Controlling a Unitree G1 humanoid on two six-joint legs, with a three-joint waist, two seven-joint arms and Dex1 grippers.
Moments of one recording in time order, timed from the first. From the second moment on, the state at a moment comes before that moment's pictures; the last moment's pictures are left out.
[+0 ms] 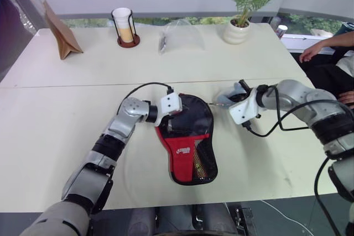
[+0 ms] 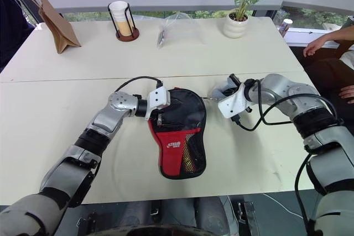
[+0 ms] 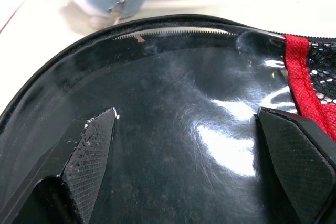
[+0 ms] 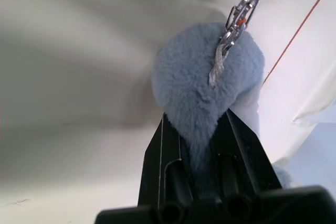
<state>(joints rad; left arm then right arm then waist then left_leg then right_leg) -0.71 0.31 -0.33 0.47 -0.01 0.08 -1.13 -0.82 -0.94 0.54 0.41 -0.79 -0.62 0.73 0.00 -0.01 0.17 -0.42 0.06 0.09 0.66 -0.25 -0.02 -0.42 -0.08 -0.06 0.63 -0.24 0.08</state>
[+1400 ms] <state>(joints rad) -0.73 0.30 -0.33 0.55 -0.01 0.05 -1.12 -0.05 -1.18 0.10 -0.36 -0.60 -0.46 0.91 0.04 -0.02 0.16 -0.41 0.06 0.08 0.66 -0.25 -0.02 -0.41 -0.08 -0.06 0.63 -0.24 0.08</state>
